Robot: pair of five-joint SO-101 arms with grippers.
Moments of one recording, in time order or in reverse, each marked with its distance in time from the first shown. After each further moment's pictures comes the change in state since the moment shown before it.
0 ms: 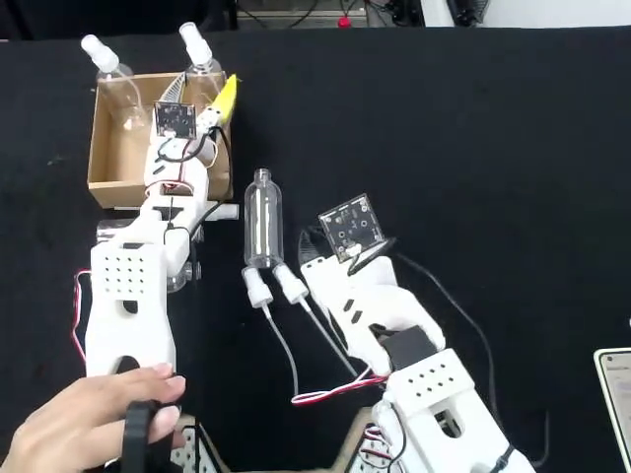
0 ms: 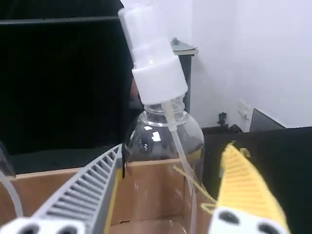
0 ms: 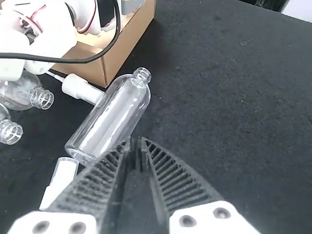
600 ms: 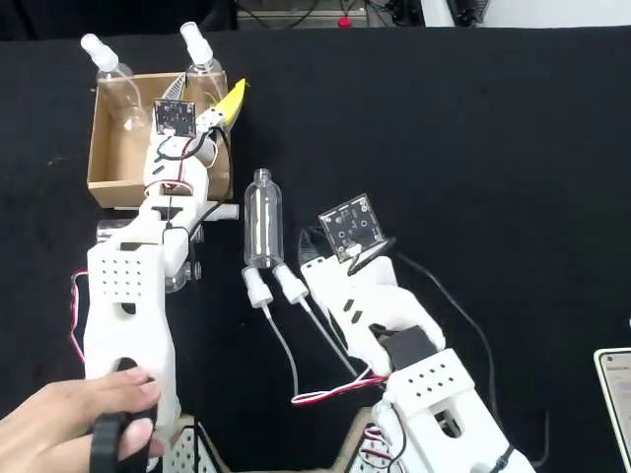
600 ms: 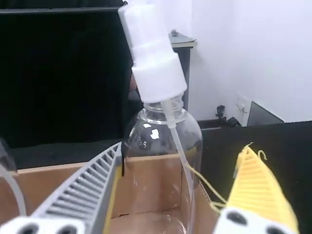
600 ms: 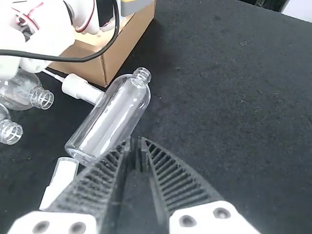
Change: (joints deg) left arm -0.1 -3.9 3.8 0.6 -0.4; right arm 0.0 0.0 0.0 0.0 0.0
